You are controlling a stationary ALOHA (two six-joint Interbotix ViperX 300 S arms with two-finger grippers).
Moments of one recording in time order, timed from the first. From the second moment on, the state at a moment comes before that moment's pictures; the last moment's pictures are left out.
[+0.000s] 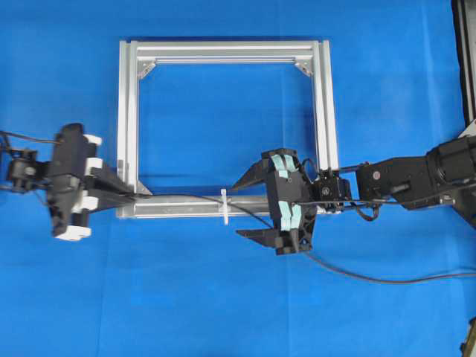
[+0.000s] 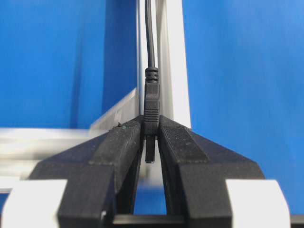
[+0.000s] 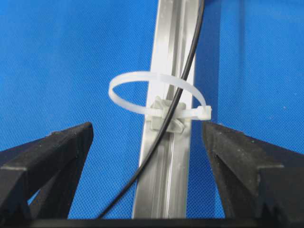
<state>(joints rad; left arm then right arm) -0.16 -0.16 1.26 -0.08 -0.53 -0.15 0.15 0.16 0.77 0.08 -0.39 0.08</state>
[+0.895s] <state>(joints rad) -0.17 -0.34 1.36 -0.08 -0.43 -0.15 0.15 0.16 0.77 0.08 -0.39 0.08</state>
